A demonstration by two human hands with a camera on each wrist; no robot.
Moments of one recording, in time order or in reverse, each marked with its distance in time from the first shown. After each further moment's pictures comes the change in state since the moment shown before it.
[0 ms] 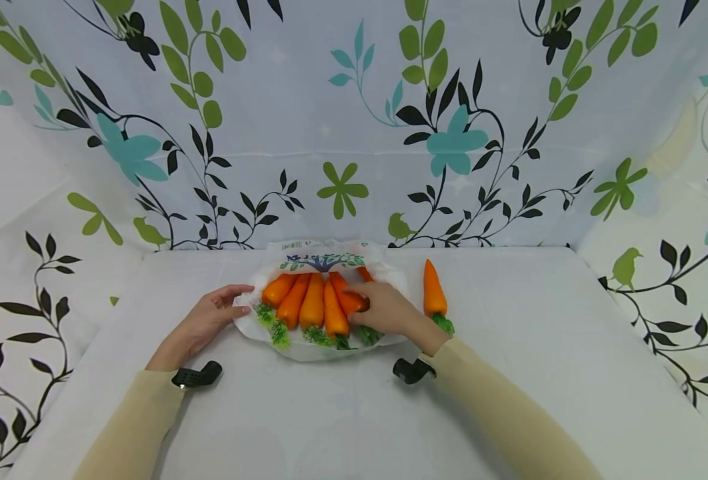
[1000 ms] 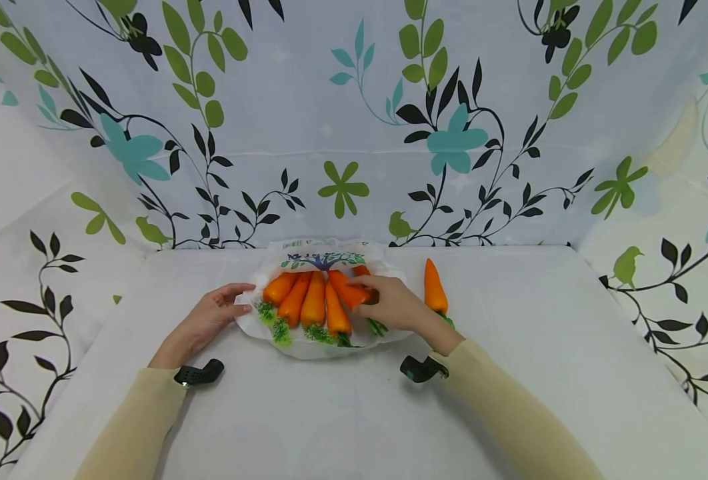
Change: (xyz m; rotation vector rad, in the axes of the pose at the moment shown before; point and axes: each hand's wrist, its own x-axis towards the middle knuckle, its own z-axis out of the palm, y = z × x) left_hand -0.001 0.001 0.001 -0.017 0.001 -0.001; right_hand -0.015 -0.002 -0.015 0.140 0.067 -0.002
